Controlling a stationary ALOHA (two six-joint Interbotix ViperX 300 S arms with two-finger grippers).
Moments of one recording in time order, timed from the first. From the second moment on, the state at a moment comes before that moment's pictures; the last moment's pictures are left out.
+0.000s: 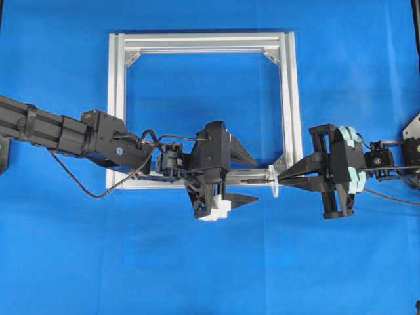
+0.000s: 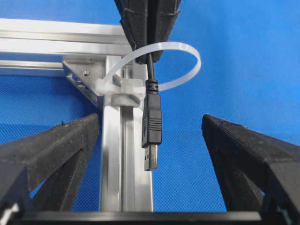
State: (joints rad) left arm -0.12 0.40 0.45 -0.09 -0.44 -0.07; right arm 0.22 -0.11 1.19 0.17 -0.62 0.06
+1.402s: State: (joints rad) left arm -0.12 0.40 0.45 -0.09 -0.41 -0.07; right arm 0.22 -0.11 1.18 0.17 -0.57 0.06
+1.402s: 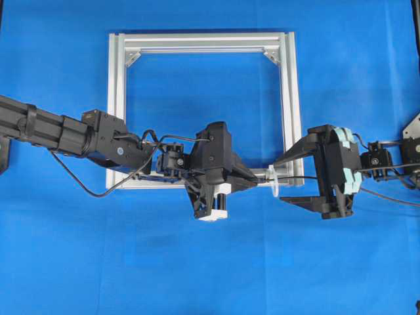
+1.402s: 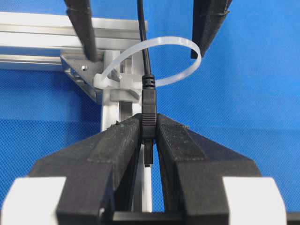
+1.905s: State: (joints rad) left arm -0.12 0.28 0.60 -0.09 -0.41 -0.07; right arm 0.22 -0.11 1.17 0.17 -0.57 0.05
